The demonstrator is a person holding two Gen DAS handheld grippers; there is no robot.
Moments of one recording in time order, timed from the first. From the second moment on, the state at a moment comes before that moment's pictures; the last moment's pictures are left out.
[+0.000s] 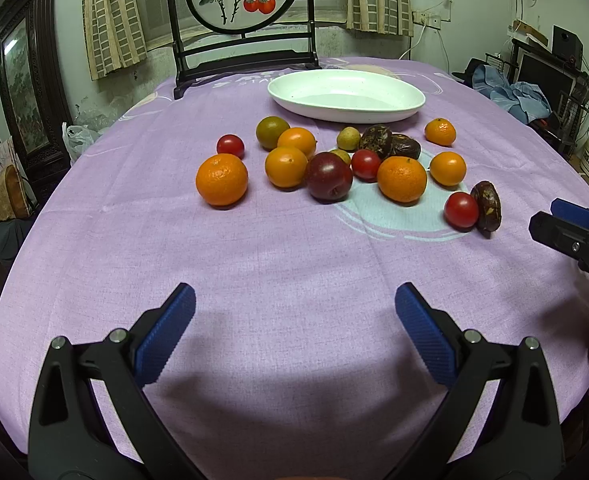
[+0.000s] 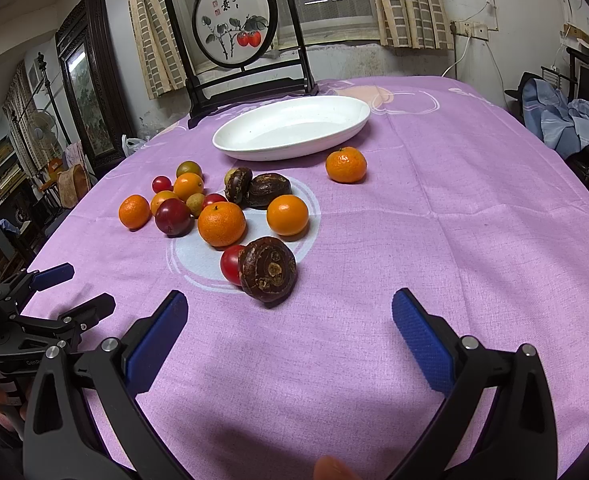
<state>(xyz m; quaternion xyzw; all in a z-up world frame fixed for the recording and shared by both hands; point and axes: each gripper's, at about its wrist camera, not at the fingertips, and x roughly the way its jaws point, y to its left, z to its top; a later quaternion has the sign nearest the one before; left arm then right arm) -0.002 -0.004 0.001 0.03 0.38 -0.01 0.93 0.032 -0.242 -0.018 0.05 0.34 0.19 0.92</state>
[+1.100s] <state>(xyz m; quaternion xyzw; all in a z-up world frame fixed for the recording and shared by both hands) -0.004 0.000 -0.003 0.02 0.38 0.00 0.92 0.031 -0.242 -0.023 0.05 0.35 0.18 0.92</state>
